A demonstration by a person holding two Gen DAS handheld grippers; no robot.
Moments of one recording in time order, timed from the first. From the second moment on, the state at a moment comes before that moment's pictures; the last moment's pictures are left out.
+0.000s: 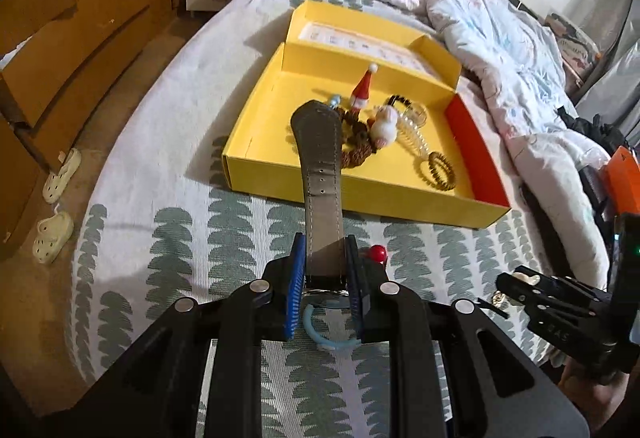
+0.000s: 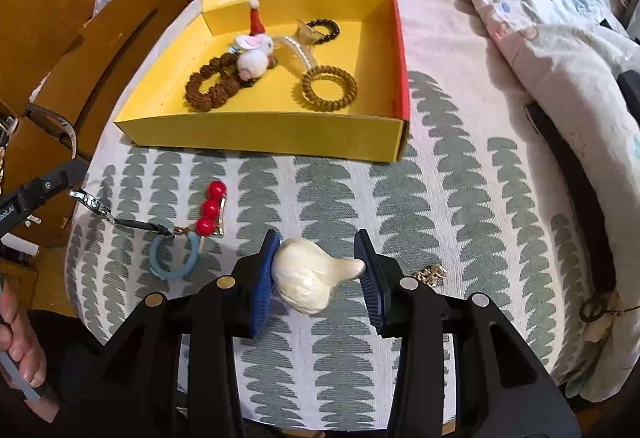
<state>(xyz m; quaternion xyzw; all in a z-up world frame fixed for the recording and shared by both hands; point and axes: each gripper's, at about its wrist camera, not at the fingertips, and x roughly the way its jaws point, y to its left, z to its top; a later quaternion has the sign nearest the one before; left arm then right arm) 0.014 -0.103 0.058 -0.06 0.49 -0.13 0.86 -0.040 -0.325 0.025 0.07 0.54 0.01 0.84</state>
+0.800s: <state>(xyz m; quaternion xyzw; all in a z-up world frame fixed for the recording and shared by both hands) 0.087 -0.125 0.110 -0.06 0.44 -0.11 0.89 0.036 -0.314 0.072 0.11 0.50 0.02 0.86</state>
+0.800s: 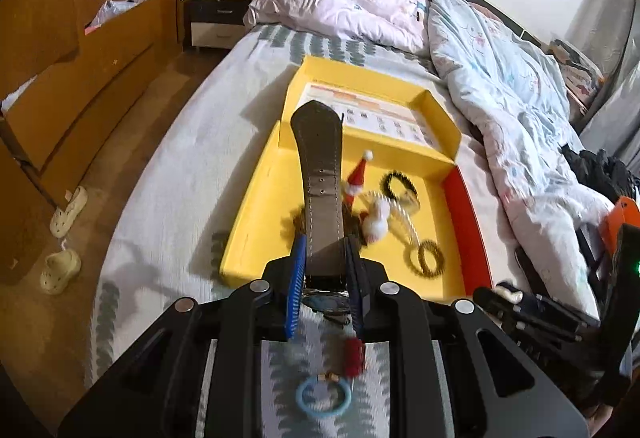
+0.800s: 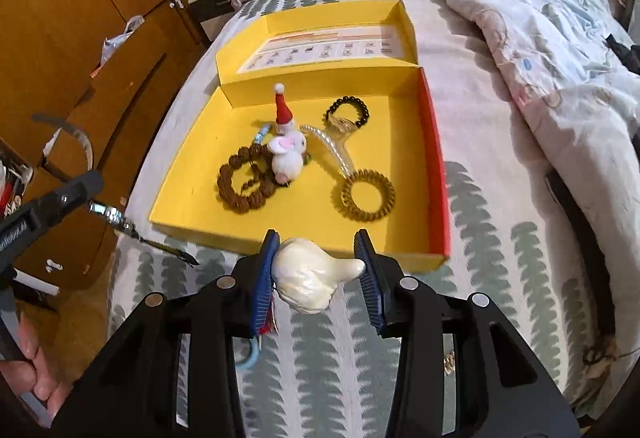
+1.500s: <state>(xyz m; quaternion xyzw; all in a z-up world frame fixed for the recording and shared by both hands) 0.180 -0.175 0.064 -0.03 0.48 -0.16 0.86 0.135 -0.336 0.010 0.12 0.55 0.00 0.83</state>
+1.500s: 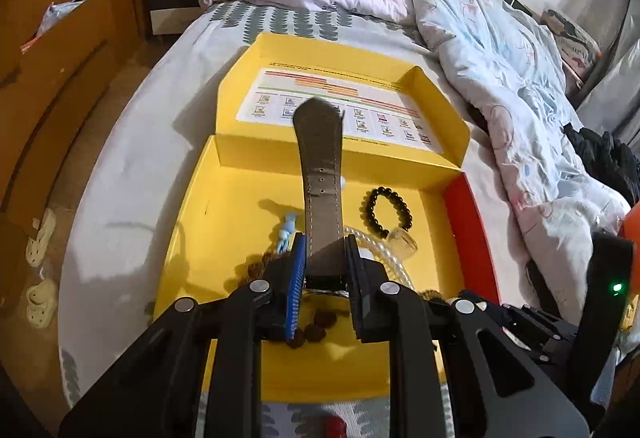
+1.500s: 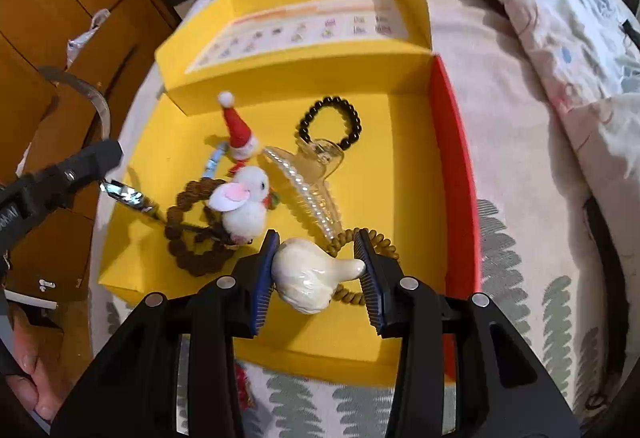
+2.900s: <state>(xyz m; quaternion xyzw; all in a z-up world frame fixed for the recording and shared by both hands) 0.185 -0.170 0.057 0.01 0.46 -0.14 0.87 0.140 -0.318 0.013 0.09 0.53 -0.02 0.84</state>
